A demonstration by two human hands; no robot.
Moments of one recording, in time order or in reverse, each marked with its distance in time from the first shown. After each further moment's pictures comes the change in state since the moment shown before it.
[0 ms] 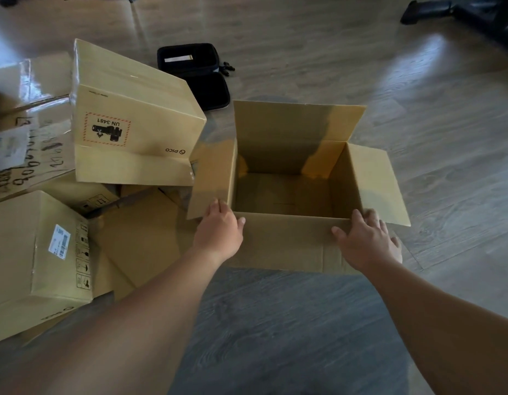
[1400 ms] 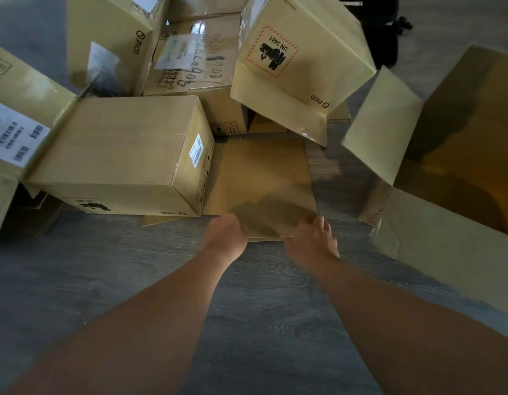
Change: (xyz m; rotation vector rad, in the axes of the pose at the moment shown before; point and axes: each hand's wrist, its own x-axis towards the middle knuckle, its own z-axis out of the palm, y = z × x) left_hand -0.092 -0.211 0.047 -0.264 0.068 -0.624; right_hand -0.090 -0.264 0.171 -0.040 -0.278 -0.615
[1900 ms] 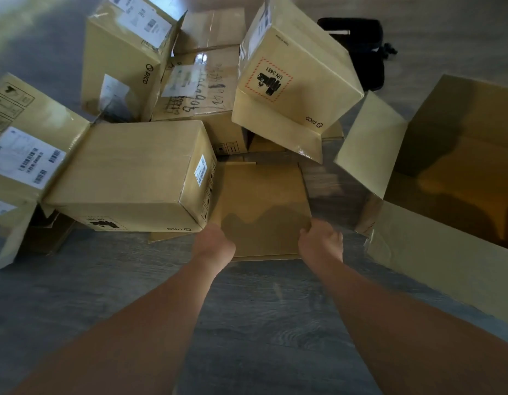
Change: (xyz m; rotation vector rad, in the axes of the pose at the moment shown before) left_hand -0.011 -0.010 -0.033 -0.191 0.052 -0.174; right_hand 0.002 -0.007 -0.030 0.380 0.106 0.245
